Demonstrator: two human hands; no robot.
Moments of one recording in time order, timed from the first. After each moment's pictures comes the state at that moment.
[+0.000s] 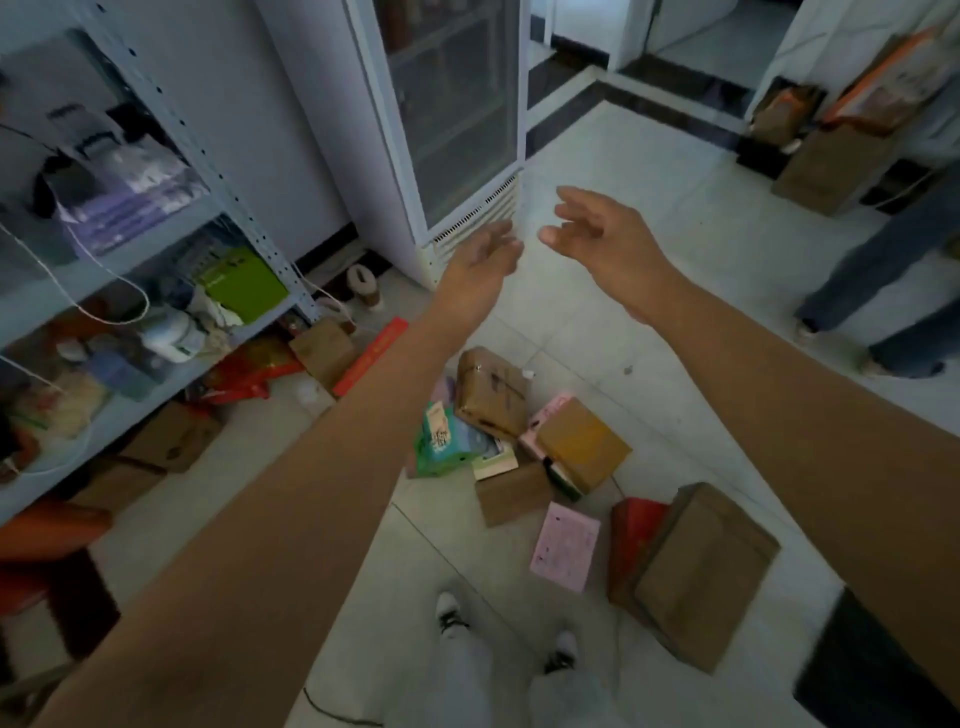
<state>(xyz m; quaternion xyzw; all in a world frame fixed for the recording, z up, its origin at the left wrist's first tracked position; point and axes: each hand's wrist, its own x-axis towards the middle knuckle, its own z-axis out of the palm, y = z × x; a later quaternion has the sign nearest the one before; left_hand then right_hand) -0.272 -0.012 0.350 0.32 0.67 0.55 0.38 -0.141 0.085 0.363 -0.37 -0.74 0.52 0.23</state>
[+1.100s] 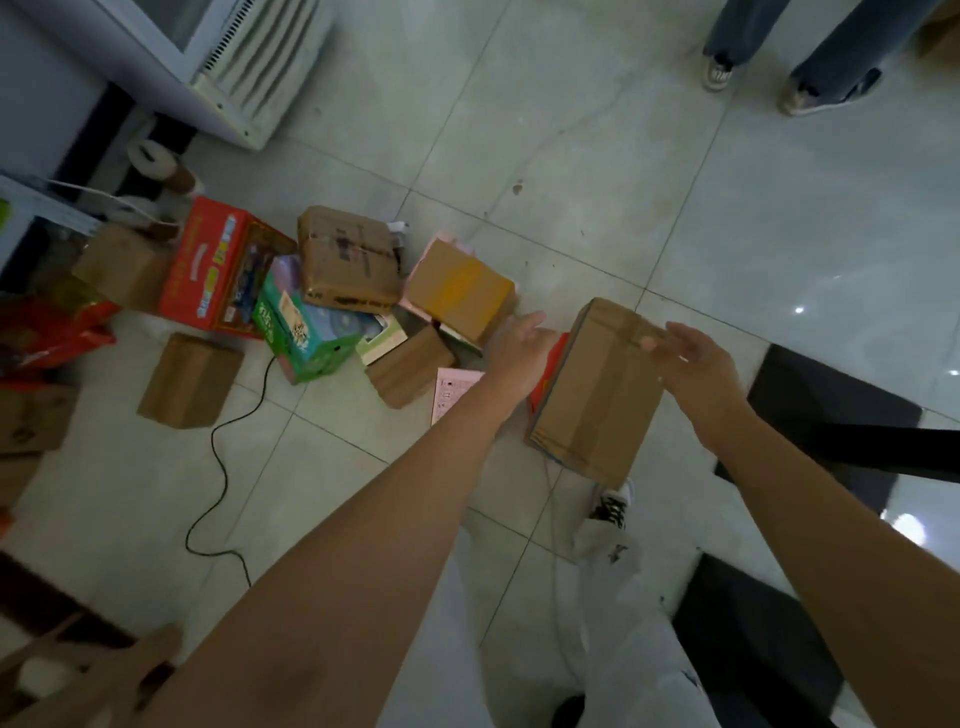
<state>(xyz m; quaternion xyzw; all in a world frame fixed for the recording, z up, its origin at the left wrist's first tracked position) 0.067 0.015 0.022 0.28 0.73 0.22 0.58 0.263 0.040 0.039 -0.71 -0.38 0.55 0.21</state>
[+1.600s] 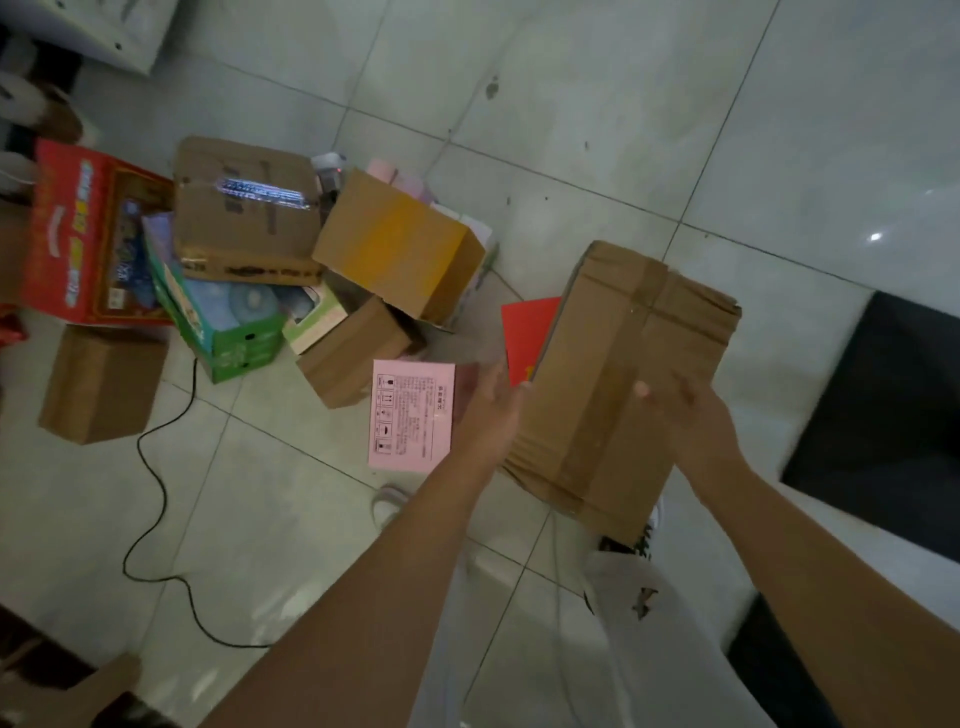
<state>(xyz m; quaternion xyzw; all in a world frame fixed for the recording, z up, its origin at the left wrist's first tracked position) 0.123 0.017 -0.225 0.19 0.78 0.16 0.58 0.327 0.051 -0.264 -0.74 -0.37 0.56 0.09</state>
